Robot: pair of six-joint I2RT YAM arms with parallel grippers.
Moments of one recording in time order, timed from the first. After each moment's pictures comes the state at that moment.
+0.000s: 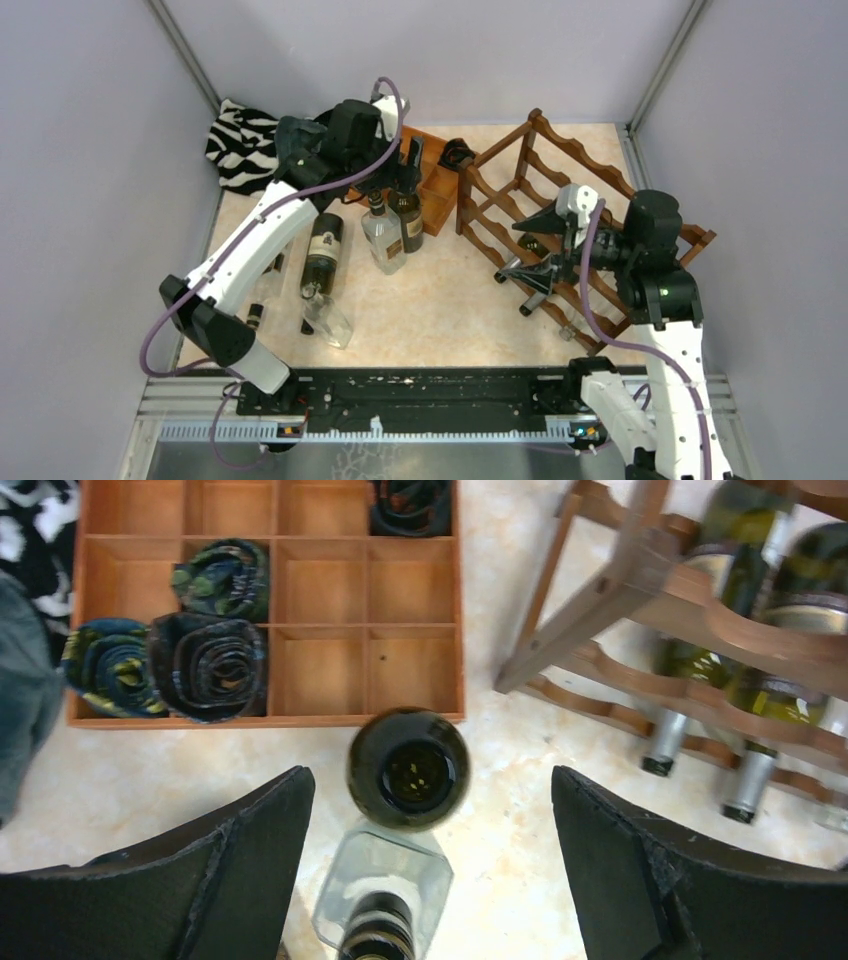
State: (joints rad) left arm -0.63 1.57 1.72 -0.69 -0.05 -0.14; right arm 0.07 0.77 1.09 -0.67 -1.19 -0.40
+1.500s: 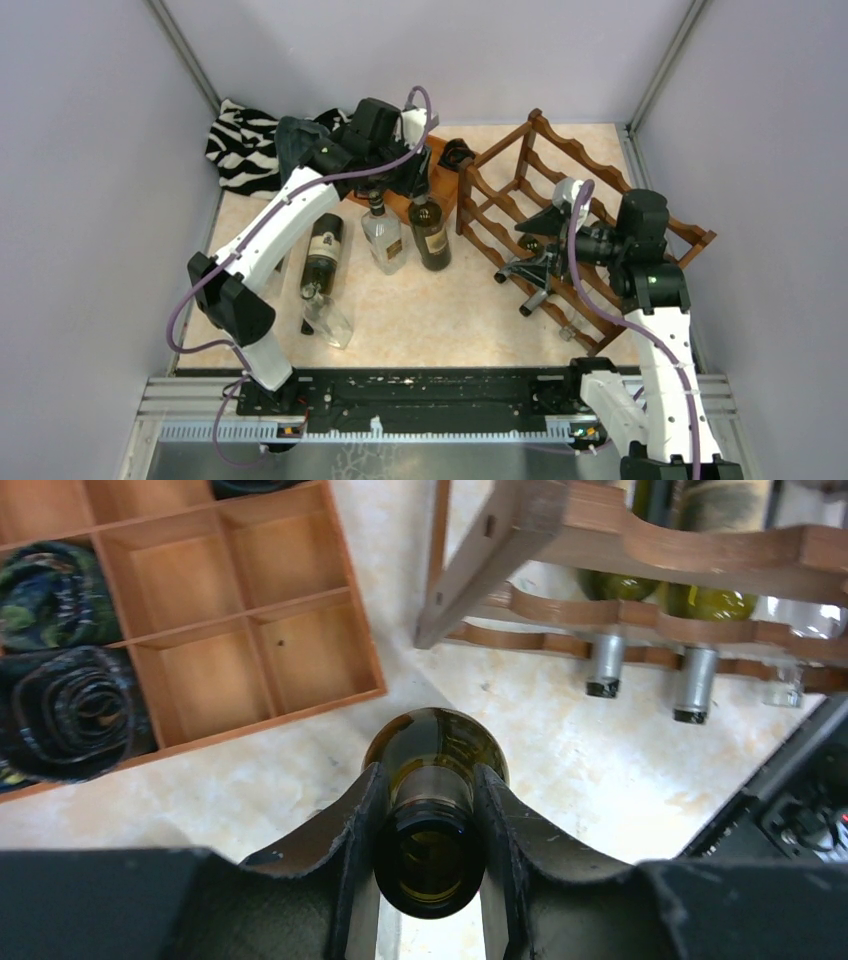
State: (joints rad) left arm -0.63 1.74 1.84 -0.78 0.16 -0.03; right arm 0.02 0.79 1.00 -0.62 -1.17 -0.35
